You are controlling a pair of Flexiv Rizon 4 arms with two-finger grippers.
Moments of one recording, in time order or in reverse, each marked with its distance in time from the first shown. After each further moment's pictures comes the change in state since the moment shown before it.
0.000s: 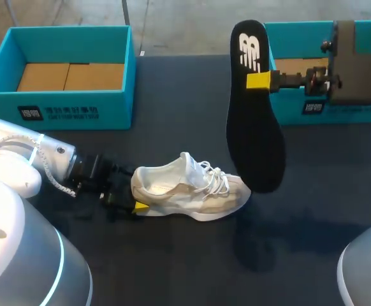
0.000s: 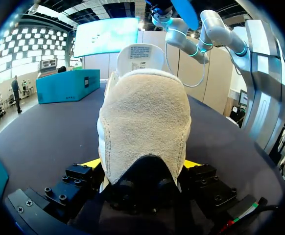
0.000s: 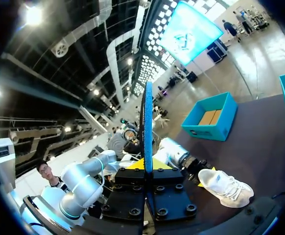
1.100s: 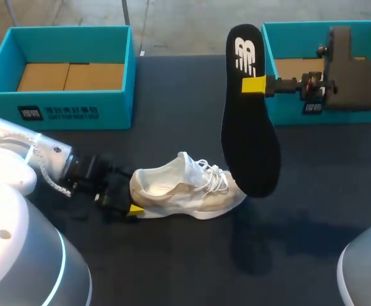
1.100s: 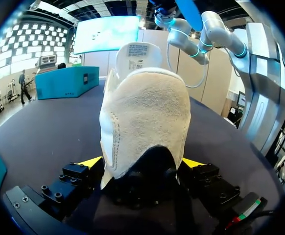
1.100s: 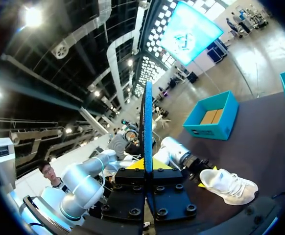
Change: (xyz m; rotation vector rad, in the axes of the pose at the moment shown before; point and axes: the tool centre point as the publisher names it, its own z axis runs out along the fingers) left arm 0.007 0.007 -0.009 -0.017 0.027 -0.027; right arm 0.004 -0.005 0.005 -0.010 0.006 0.006
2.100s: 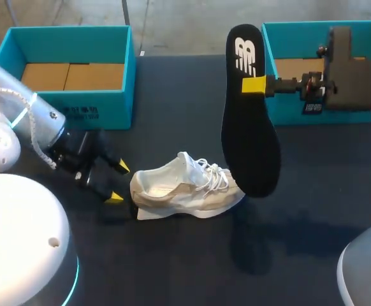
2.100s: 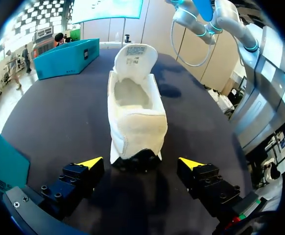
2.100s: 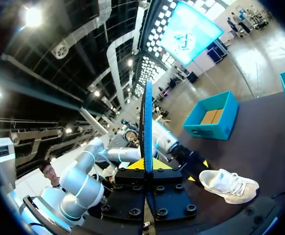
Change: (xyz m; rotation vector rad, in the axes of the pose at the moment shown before) left arm 0.012 -0.025 -0.067 -0.375 -0.005 -0.058; right arm 0.000 0.000 0.000 0.000 0.000 0.000
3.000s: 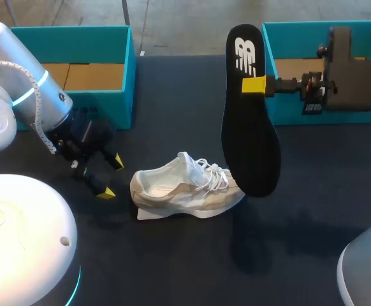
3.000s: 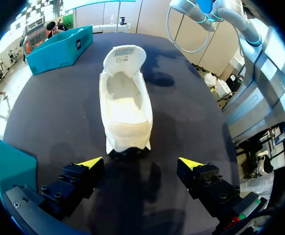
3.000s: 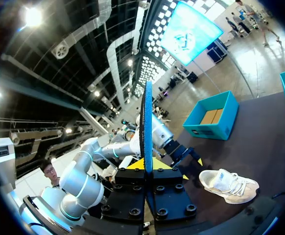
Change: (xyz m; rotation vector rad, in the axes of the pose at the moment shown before) left arm 0.016 -0.009 -0.031 -0.212 0.017 0.009; right arm 0.000 0.000 0.000 0.000 0.000 0.000
